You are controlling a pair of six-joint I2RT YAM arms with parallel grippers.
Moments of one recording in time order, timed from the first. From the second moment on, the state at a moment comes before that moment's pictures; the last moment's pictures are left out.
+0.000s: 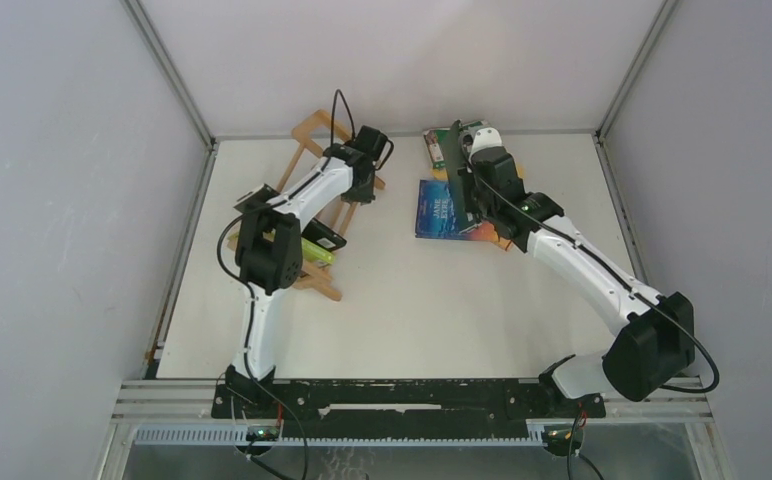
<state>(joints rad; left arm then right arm) -0.48 2.24 1.97 -0.84 -0.33 -0.33 0.52 1.39 1.24 -0.42 0.28 0.13</state>
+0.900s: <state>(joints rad) -0.56 2.12 1.78 -0.76 -0.30 -0.37 0.48 1.36 1.24 -0.41 0.28 0.12</state>
